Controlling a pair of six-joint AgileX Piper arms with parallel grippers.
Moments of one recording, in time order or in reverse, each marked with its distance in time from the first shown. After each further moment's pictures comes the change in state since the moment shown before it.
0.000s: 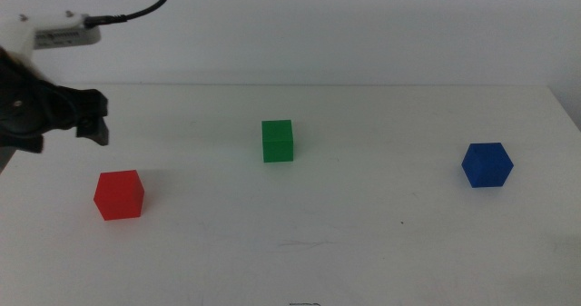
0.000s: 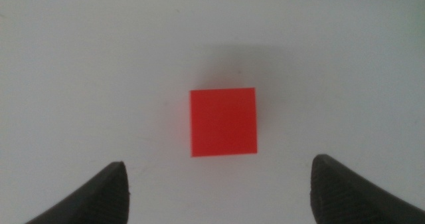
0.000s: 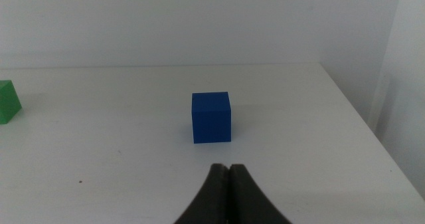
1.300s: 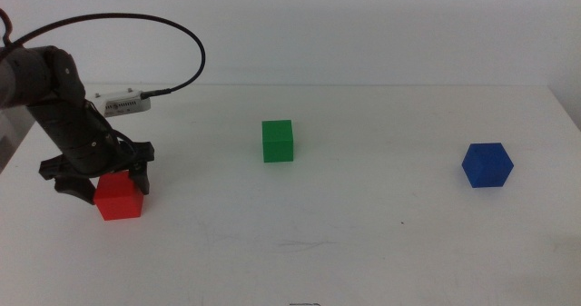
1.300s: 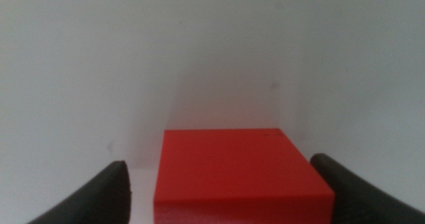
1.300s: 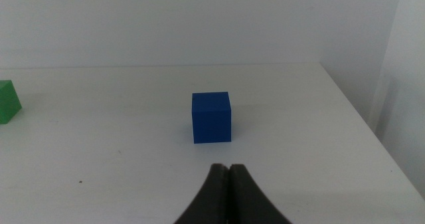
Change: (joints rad) left arm 0.000 0.487 -0.149 -0.070 -0.010 -0.011; right arm 0.000 0.000 0.000 0.001 0.000 0.000
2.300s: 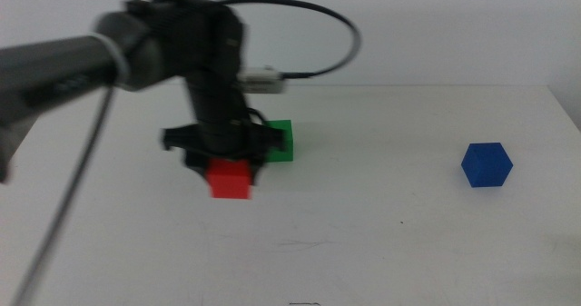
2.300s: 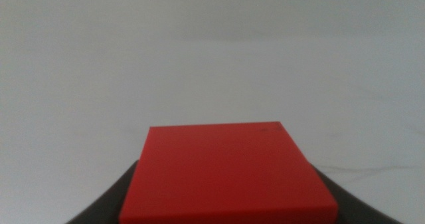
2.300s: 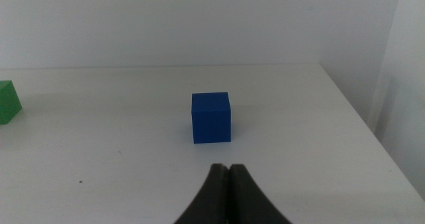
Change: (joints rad) left arm -0.510 -0.038 -0.249 0.181 0.294 -0.430; right arm 0.000 0.000 0.000 0.000 0.000 0.000
